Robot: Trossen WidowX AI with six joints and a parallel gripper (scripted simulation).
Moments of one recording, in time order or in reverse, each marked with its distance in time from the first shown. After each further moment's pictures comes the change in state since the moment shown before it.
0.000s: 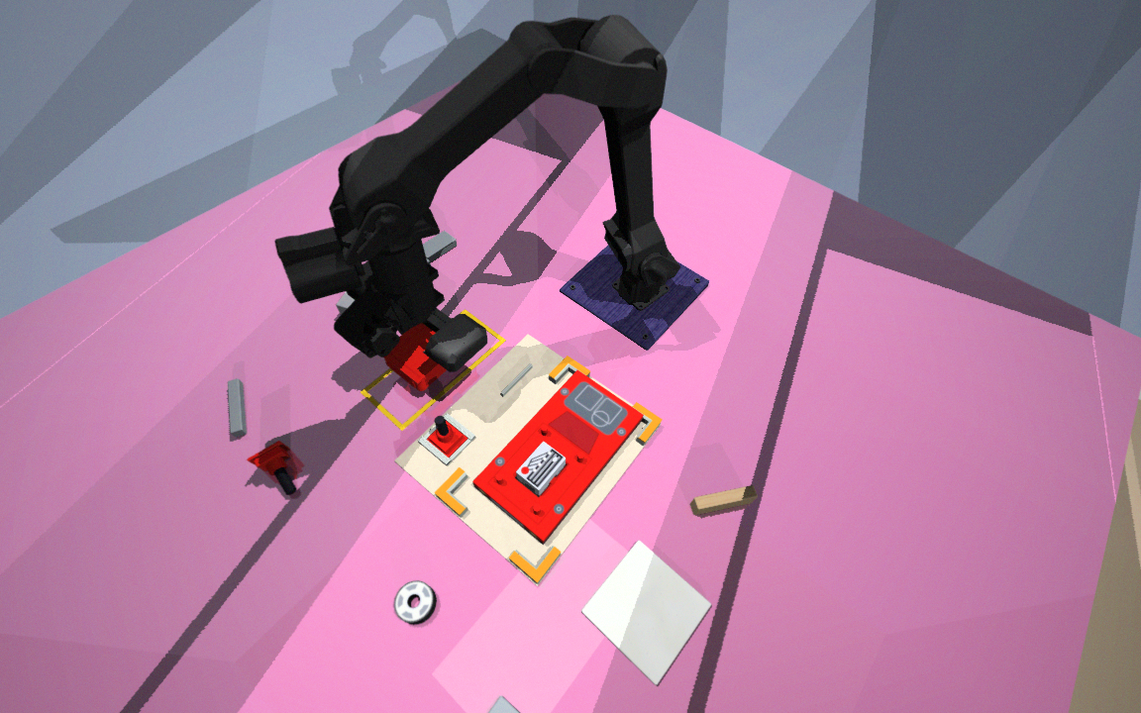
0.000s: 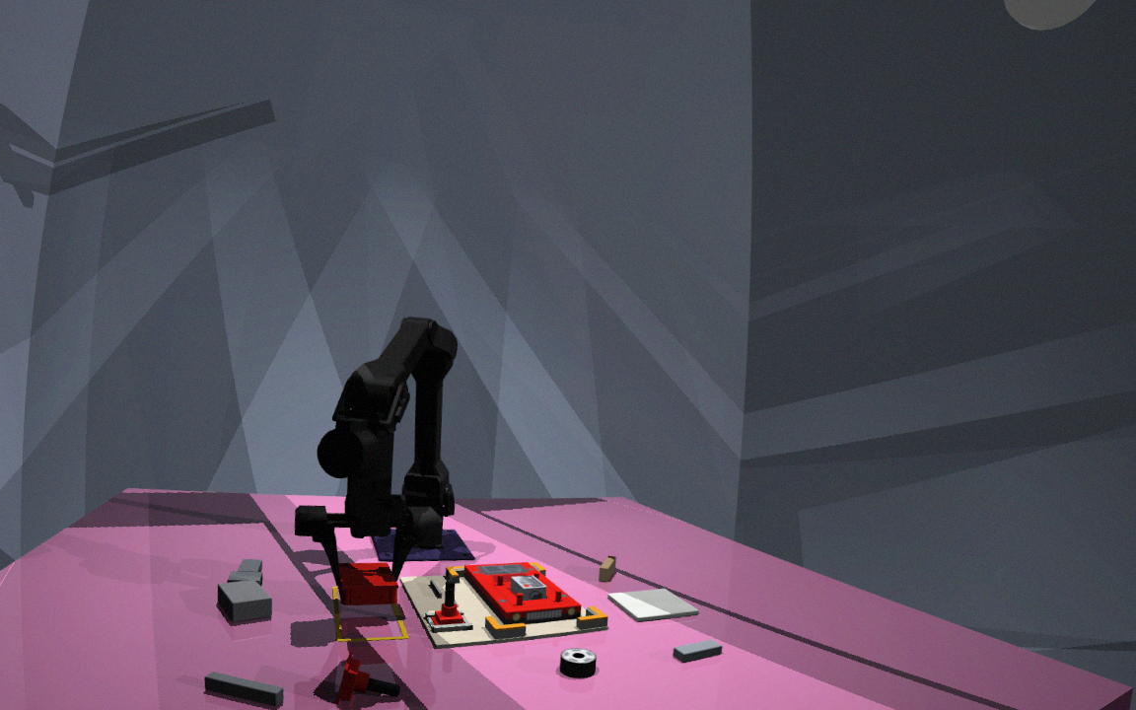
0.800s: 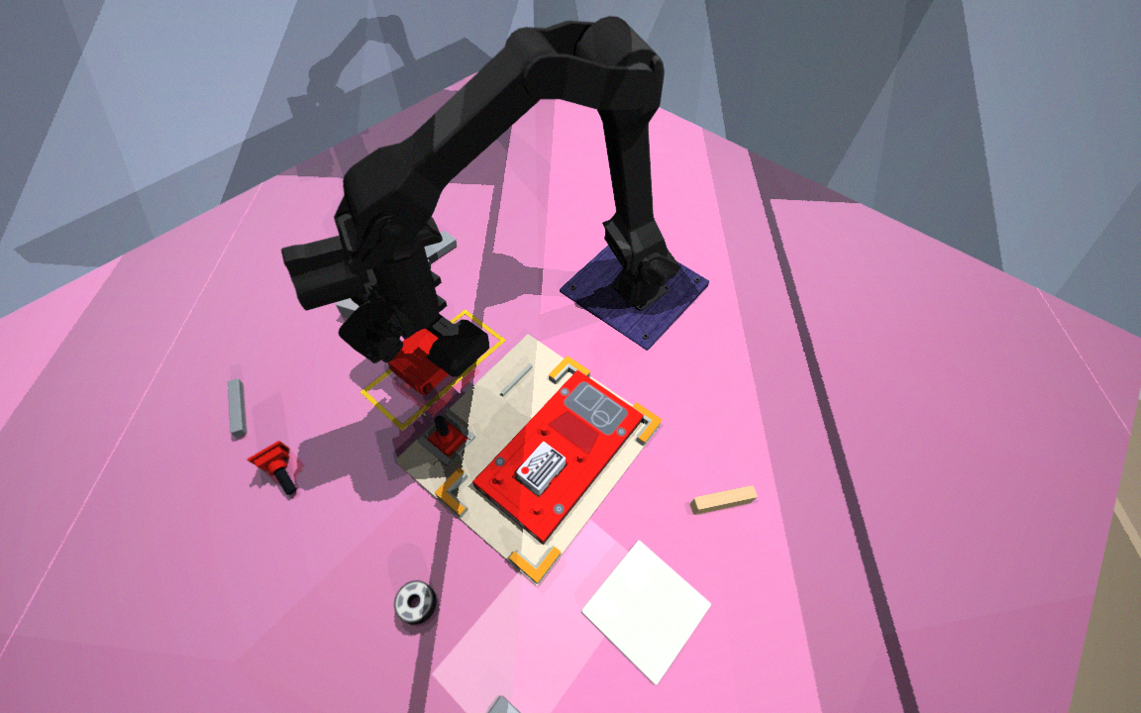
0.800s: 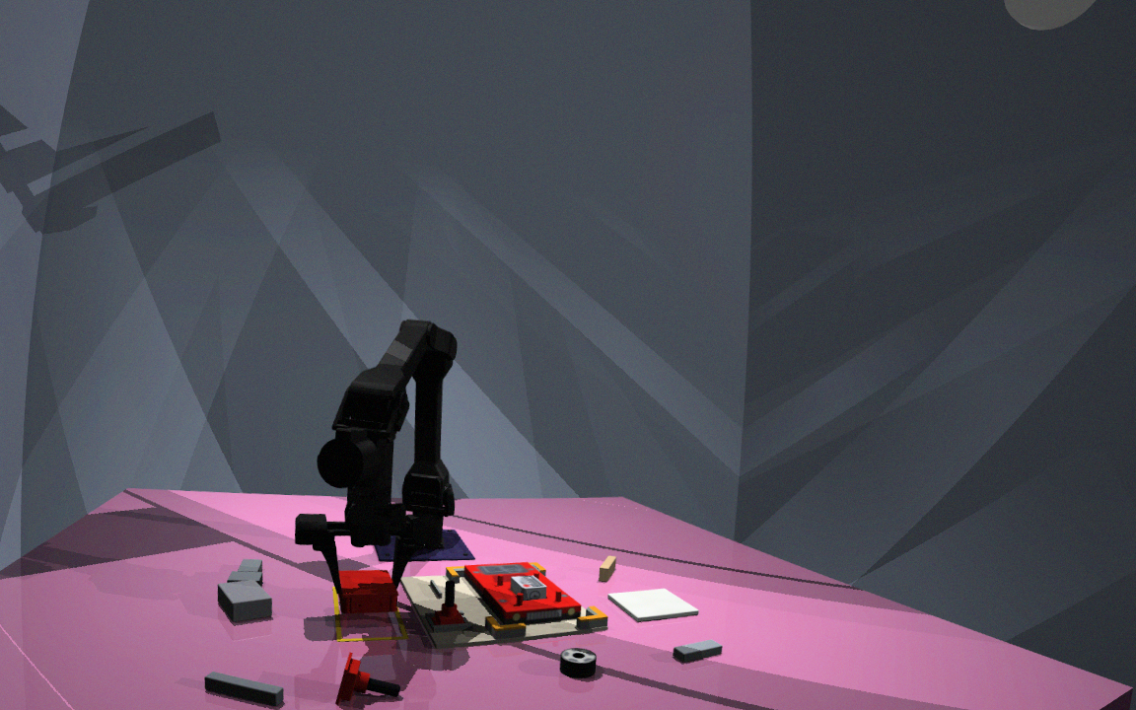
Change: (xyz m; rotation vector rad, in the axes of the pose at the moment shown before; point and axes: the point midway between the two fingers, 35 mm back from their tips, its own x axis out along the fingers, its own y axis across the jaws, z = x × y) arm 0.011 0.001 -0.001 -0.001 0.002 0.001
